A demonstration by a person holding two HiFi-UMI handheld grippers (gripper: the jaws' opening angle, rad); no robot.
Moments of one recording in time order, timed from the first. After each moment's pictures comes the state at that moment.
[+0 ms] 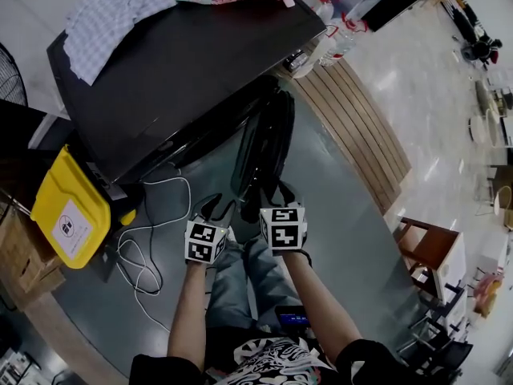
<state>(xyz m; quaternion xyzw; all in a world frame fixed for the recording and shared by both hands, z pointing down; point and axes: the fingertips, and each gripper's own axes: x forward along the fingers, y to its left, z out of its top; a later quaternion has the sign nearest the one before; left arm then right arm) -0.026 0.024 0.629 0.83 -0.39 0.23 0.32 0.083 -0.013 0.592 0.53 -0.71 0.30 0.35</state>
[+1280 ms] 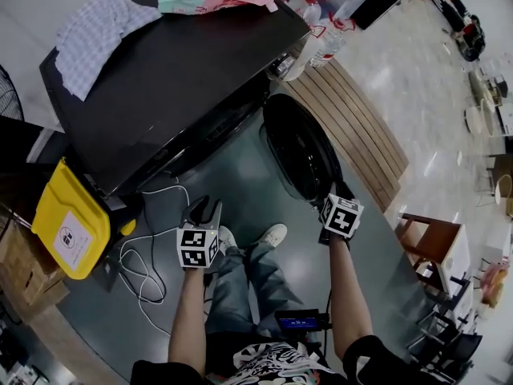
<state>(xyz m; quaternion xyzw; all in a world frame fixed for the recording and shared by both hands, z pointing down) -0.051 0.005 0.617 0.81 -0.45 0.22 0.31 0.314 -0.007 0.585 0.71 -0.53 0.29 0.35</state>
